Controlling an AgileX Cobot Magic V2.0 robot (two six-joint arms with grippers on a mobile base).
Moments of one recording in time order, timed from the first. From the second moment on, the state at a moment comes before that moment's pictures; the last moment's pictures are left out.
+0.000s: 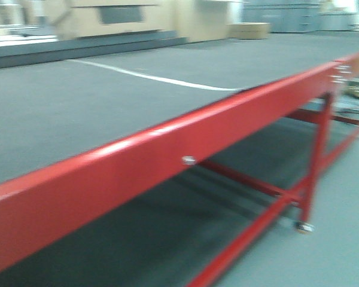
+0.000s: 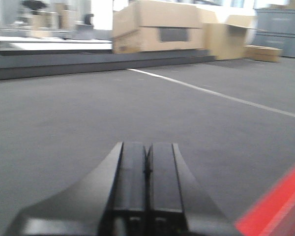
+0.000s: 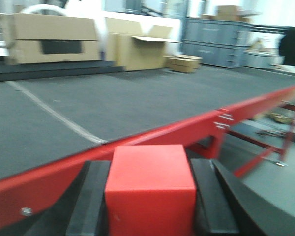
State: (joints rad) left arm 0.02 -0.01 0.03 -0.10 -0.04 0.05; right arm 0.03 0.20 -0.38 -0.03 0.18 0.01
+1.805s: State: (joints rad) left arm 0.02 -0.01 0.03 -0.10 -0.04 0.05; right arm 0.03 0.20 -0.37 -0.03 0.18 0.01
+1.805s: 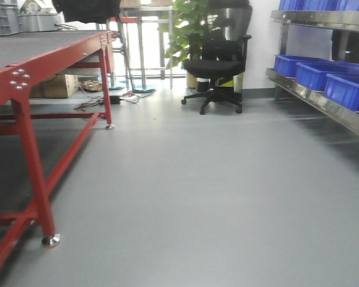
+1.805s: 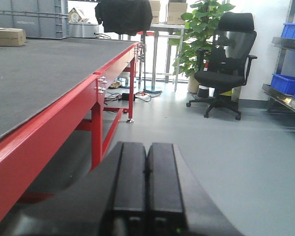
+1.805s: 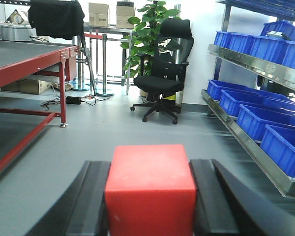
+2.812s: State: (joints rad) left arm 0.02 -0.01 0.03 -0.10 -0.04 0.05; right arm 0.03 0.20 -0.37 -0.03 0.18 0.01
